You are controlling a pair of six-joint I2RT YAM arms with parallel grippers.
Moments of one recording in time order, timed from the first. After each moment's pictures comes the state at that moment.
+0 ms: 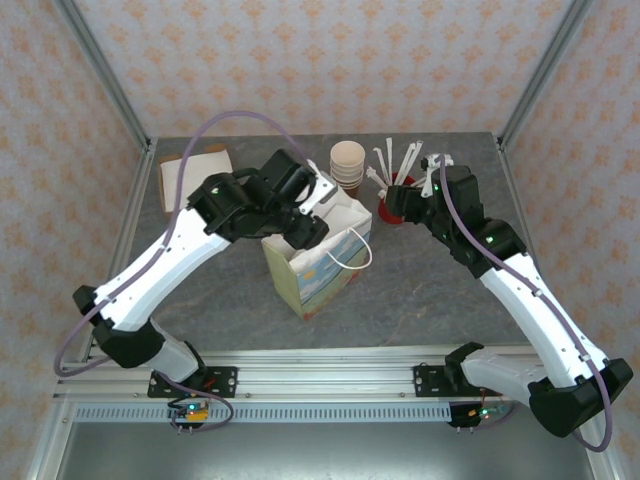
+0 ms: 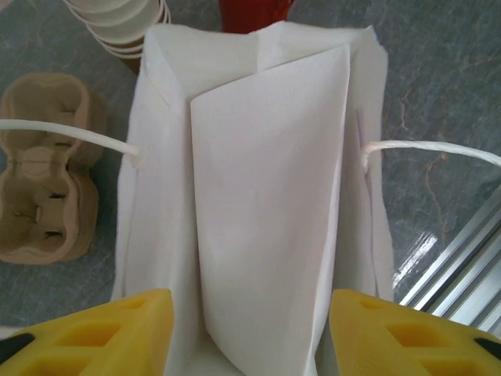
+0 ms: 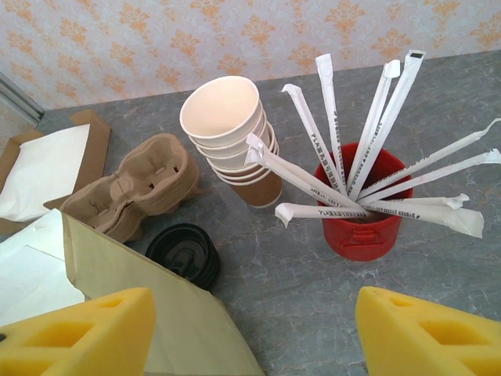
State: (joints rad) left arm -0.80 1.55 1.88 -1.30 -0.08 -0.06; right arm 0.46 1.07 1.21 -0.66 0.11 0.38
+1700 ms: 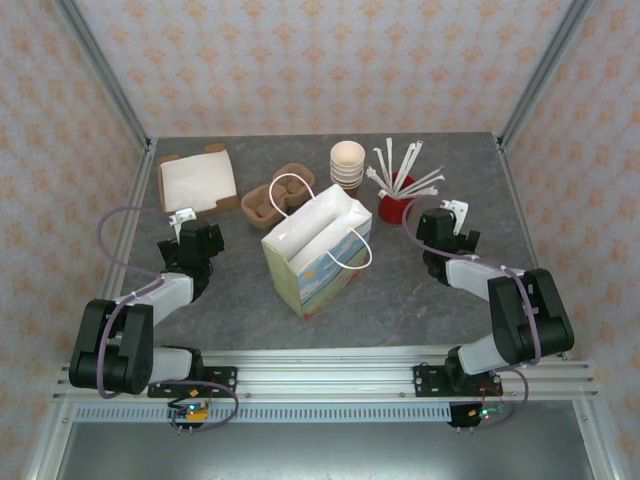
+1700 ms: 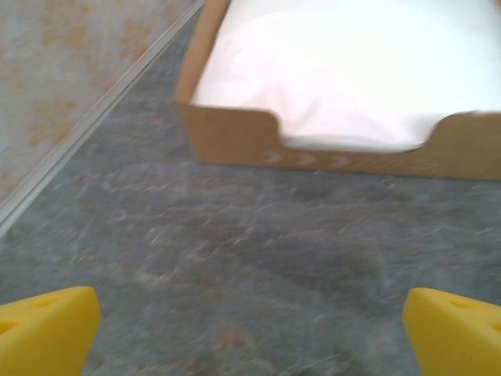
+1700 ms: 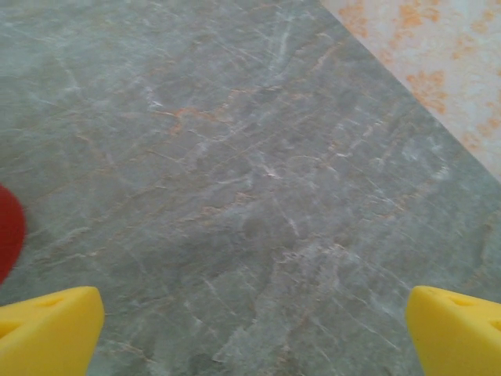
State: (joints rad) left arm -0.03 1.30 0.44 0.27 -0.48 -0.23; right arm 0.19 1.46 0.57 0.22 0.58 0.26
